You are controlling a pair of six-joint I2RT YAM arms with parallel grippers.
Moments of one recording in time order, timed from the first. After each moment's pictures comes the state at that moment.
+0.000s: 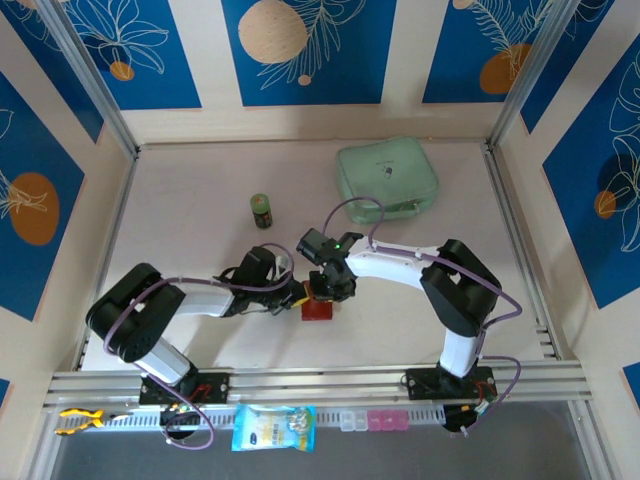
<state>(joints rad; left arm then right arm) -0.67 1.57 0.49 0.29 0.52 -1.16 0.89 1.79 1.16 -0.78 -0.09 0.81</state>
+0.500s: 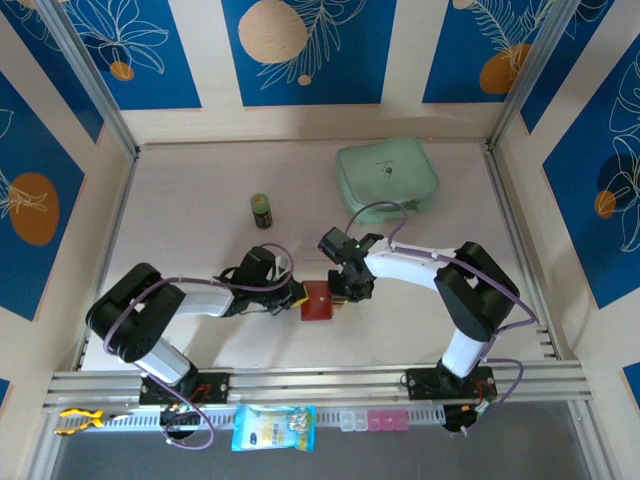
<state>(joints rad) -0.67 1.57 0.49 0.28 0.52 -1.15 0.80 1.70 1.02 -0.74 -0.12 0.83</state>
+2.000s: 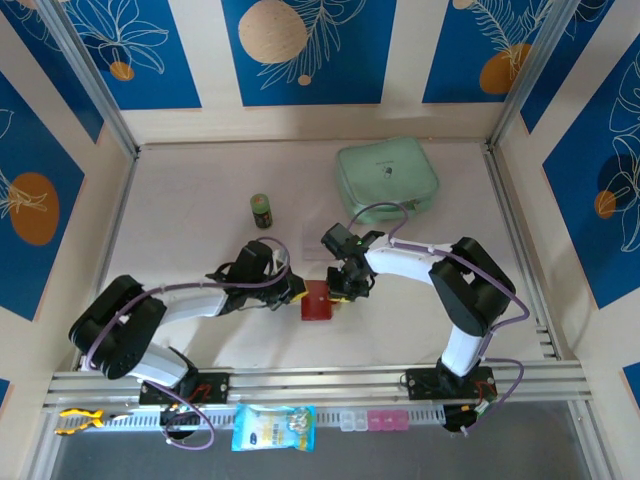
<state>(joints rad) -0.66 1.46 0.53 0.18 0.51 -1.18 0.75 1.75 1.03 -0.68 -0.23 0.82</state>
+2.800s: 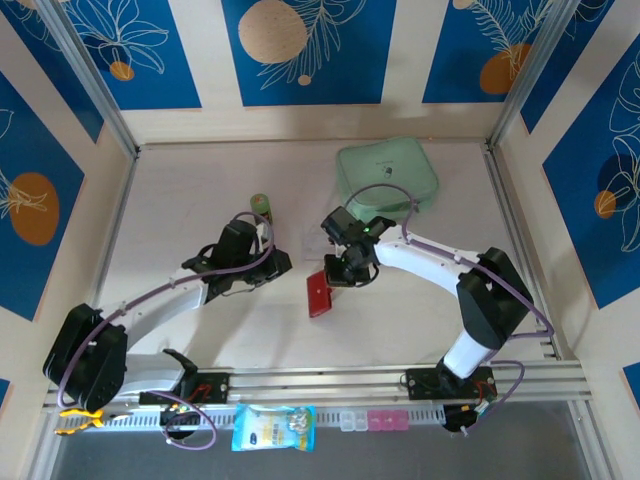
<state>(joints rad) -0.57 1.26 0.69 -0.17 0.36 -0.93 0.77 1.63 1.17 -0.85 -0.21 0.68</state>
